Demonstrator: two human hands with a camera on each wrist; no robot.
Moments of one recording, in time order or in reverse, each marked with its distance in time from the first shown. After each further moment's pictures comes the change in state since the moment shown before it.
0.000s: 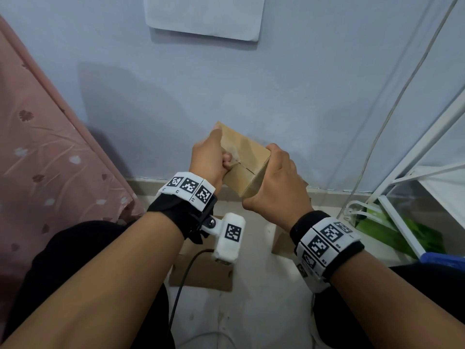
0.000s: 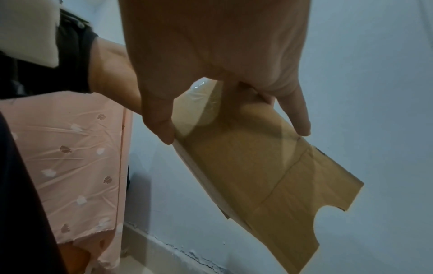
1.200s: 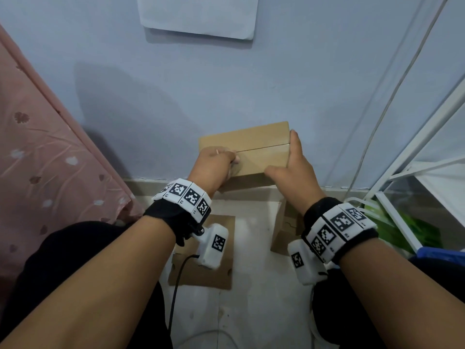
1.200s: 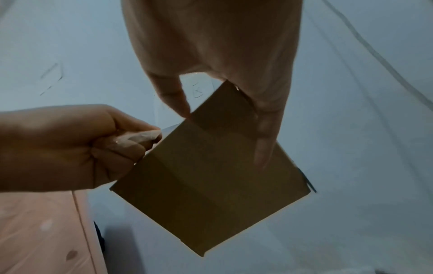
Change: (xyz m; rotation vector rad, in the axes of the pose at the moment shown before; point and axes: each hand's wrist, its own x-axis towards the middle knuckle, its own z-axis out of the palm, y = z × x) left_hand -0.004 -0.014 -0.008 0.516 -0.150 0.100; right_hand 0.020 0.029 -0.021 0.581 -0.001 0.233
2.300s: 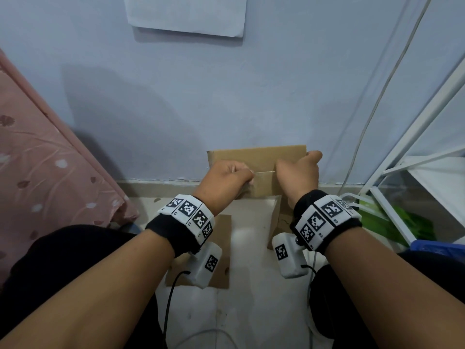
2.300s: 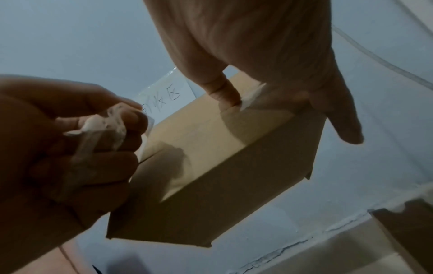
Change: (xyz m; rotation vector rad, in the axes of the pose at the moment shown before) left_hand -0.037 -0.009 0.017 0.140 -0.278 0.205; right_hand 0.006 -0.001 0.004 0.149 0.312 0.382
